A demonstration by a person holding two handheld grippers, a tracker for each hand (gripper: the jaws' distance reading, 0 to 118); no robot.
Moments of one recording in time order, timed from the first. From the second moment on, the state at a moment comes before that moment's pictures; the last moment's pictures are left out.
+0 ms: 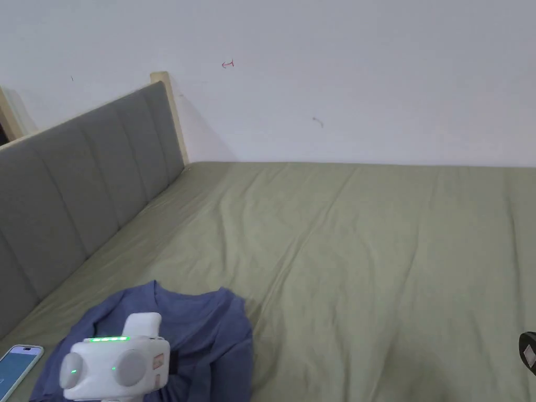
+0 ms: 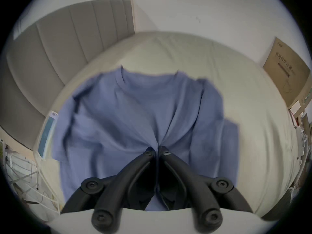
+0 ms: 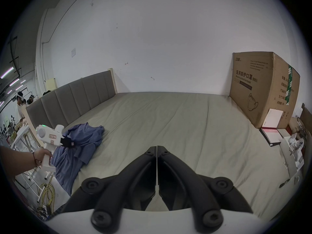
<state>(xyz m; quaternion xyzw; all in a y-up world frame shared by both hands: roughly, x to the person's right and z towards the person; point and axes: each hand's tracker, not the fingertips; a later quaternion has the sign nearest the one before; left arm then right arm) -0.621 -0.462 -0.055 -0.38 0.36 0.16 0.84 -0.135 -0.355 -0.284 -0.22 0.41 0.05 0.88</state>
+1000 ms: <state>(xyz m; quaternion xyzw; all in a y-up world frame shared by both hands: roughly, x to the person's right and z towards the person) -0.303 -0.264 -0.290 -0.38 -0.04 0.16 0.91 0.027 -0.307 -0.304 -0.17 0.32 -0.09 0.93</state>
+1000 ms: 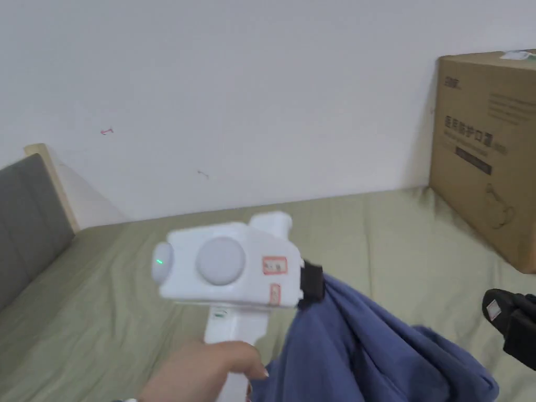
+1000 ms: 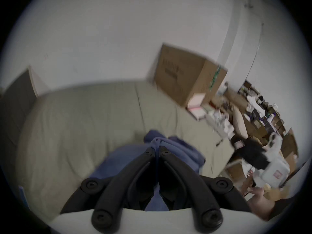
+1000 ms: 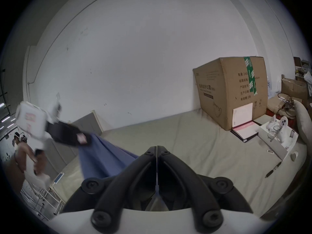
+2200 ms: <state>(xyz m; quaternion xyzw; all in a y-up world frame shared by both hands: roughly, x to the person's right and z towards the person) -0.298 -0.323 -0.081 -0.04 0.29 0.07 0.95 -0.004 -0.317 -0.259 -0.03 0.28 -0.05 0.96</state>
